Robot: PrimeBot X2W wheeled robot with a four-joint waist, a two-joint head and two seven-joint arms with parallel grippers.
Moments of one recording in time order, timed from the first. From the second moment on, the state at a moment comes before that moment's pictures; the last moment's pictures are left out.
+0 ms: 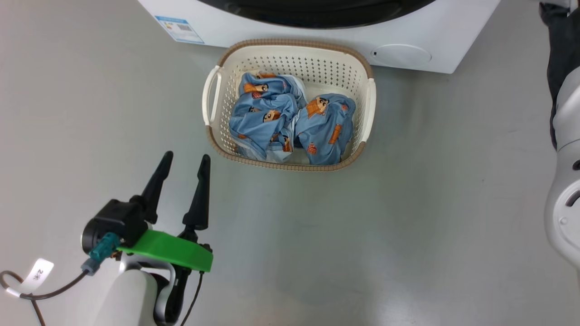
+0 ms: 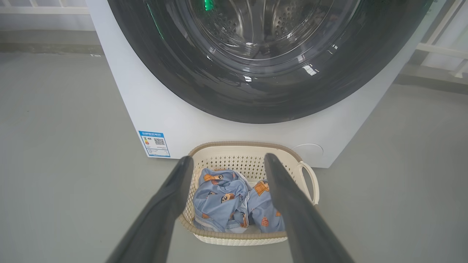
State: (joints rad) left arm -0.34 0.03 -0.18 0.24 -0.29 -0.08 -0.26; right arm -1.47 -0.08 -0.69 0.99 0.59 0.13 0.47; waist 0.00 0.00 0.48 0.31
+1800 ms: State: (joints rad) left arm -0.35 0.02 -0.18 0.22 -0.31 -0.07 -0.26; right arm -1.50 -0.10 -0.76 1.02 0.52 0.13 0.77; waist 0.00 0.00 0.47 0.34
